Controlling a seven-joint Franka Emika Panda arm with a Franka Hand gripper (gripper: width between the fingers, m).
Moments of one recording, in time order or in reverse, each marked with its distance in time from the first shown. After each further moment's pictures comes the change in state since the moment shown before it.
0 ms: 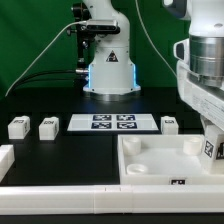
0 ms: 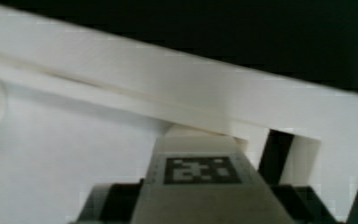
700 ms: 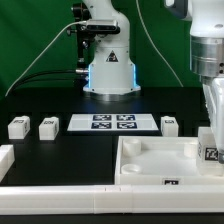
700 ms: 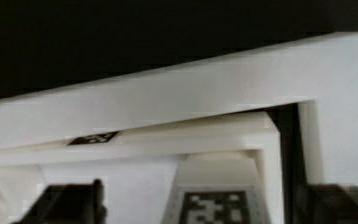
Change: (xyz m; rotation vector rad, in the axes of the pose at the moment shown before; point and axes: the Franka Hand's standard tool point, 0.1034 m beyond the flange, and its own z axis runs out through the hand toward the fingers) arm -0.002 0.000 0.001 0.001 -0.006 0.307
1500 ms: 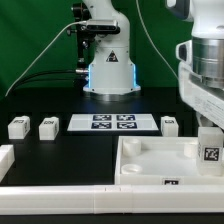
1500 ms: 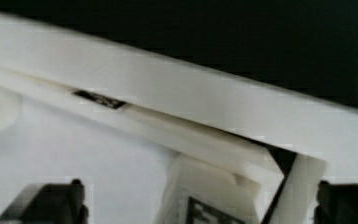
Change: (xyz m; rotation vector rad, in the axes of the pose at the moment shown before) arm 0.002 0.004 0.005 -0.002 0.005 -0.574
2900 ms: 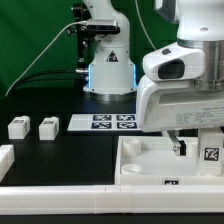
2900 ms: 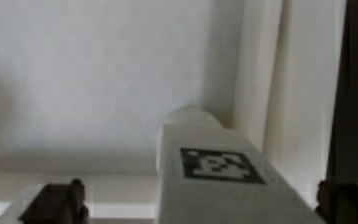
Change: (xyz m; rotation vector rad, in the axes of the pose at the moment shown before) arm 0.022 0.001 -0.006 -0.006 0.022 -1.192
